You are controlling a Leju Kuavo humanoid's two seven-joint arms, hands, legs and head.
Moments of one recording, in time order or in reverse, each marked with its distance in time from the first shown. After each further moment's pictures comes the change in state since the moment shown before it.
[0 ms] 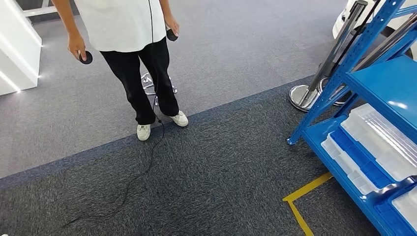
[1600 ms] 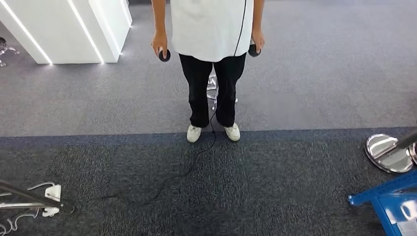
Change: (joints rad) left arm -0.003 0.000 0.009 -0.001 -0.002 -0.020 0.009; right arm -0.005 -0.003 0.025 0.000 0.020 -0.019 0.019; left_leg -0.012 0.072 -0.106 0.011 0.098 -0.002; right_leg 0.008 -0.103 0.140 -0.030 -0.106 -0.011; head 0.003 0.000
